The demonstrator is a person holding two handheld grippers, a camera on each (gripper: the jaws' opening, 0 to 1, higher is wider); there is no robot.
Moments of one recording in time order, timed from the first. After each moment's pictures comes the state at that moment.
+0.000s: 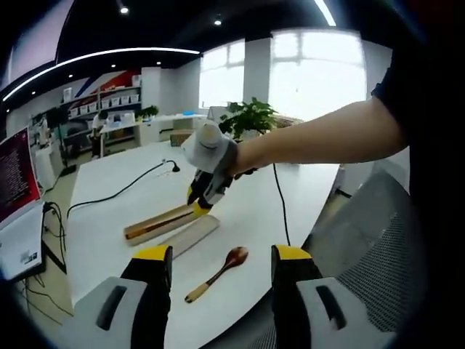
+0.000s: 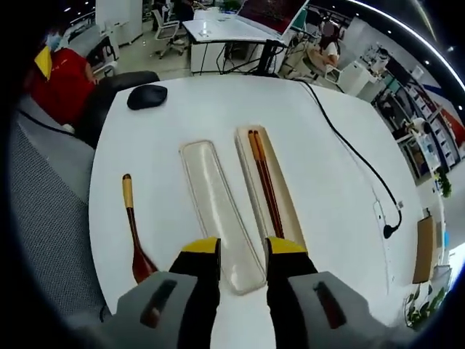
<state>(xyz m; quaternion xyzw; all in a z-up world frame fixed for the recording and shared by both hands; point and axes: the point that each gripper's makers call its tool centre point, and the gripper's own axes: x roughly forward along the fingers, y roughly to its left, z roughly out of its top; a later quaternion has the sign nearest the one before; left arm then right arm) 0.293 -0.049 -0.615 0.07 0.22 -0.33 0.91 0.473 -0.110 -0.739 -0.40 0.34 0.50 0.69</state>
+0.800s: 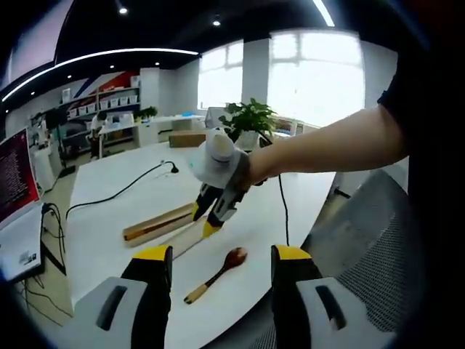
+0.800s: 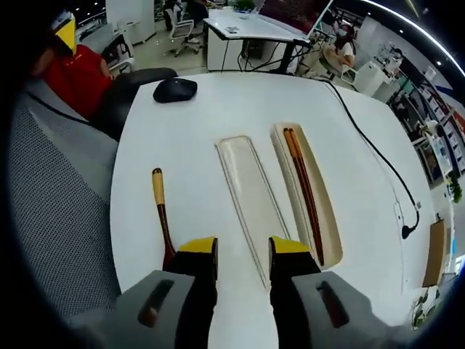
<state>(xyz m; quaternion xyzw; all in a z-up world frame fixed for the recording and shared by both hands) 0.293 -0.049 -0.613 0.07 0.22 -0.33 0.92 0.426 -0.104 -0.754 -0.39 0.35 0.54 0.66</state>
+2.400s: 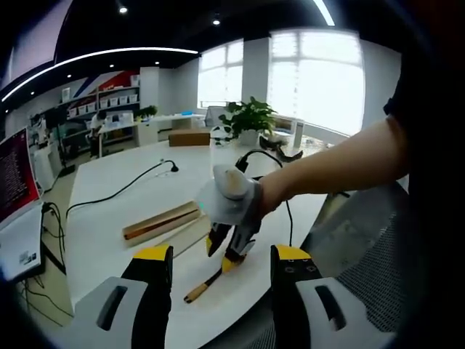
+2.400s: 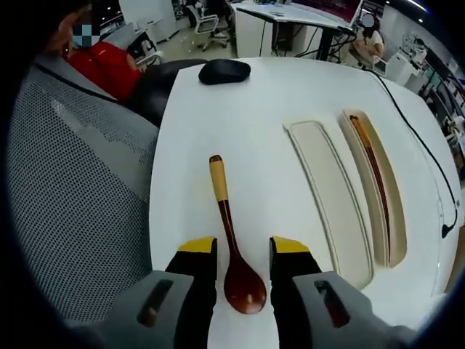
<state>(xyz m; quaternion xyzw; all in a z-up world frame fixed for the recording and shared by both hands) 0.291 -0.050 -0.615 0.07 0.22 -0.33 0.91 0.351 -0.091 -0.797 -0.36 0.40 0.60 0.59</state>
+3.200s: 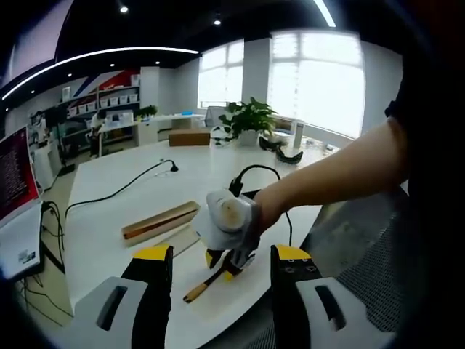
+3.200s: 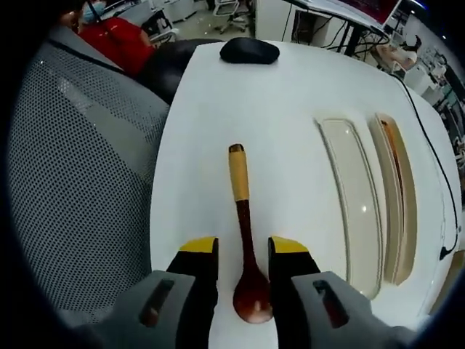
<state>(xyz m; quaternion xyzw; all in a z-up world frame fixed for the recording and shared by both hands) 0.292 -0.050 -0.616 0.07 0.22 -0.33 0.91 0.336 -0.086 -0.818 -0.42 0.40 0.61 0.54</state>
